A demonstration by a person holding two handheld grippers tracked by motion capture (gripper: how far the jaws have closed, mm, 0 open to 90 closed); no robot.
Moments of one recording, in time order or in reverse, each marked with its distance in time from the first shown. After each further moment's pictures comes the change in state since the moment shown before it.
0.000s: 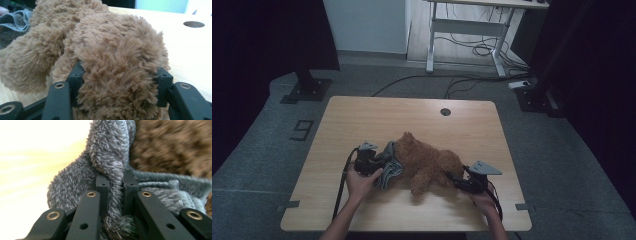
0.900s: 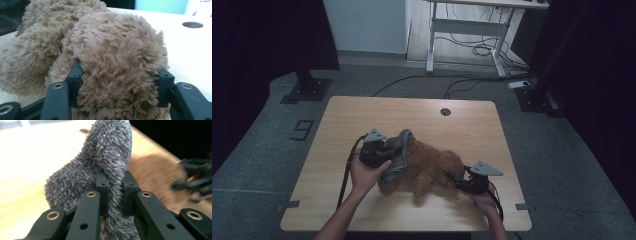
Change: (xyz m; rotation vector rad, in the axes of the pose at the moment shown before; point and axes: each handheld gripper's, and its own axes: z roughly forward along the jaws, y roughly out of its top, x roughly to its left) left arm -0.080 0.065 -0.040 -0.133 -0.091 0.206; right arm -0.003 -0.002 -0.002 -0.007 0.003 0.000
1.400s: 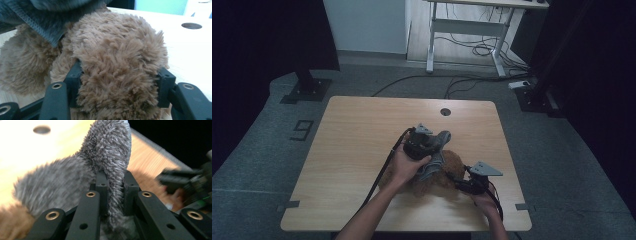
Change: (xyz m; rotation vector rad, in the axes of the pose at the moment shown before) left arm -0.029 0.019 0.101 0.165 -0.084 0.012; right arm 0.000 0.000 0.000 0.000 -0.004 -0.014
